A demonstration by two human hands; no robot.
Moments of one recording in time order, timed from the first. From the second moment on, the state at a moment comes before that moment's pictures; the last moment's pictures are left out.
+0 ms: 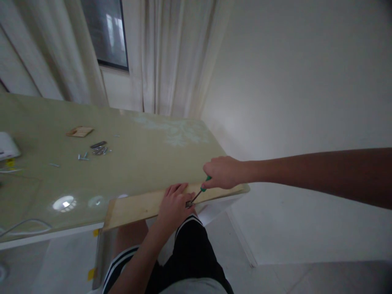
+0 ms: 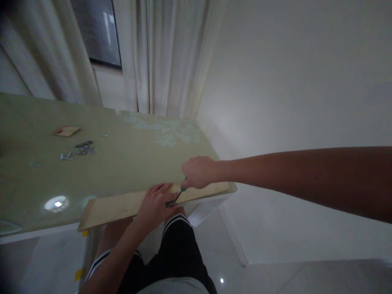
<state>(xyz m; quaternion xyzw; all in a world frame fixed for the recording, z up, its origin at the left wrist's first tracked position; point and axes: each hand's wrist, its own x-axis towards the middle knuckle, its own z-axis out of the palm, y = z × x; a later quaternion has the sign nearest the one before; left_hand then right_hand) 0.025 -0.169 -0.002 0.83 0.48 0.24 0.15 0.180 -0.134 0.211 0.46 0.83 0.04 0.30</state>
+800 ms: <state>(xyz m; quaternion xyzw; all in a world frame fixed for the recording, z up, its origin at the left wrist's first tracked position) 0.025 -0.168 0.001 0.83 0.48 0.25 0.15 0.178 -0.146 0.210 0.11 0.93 0.10 0.32</state>
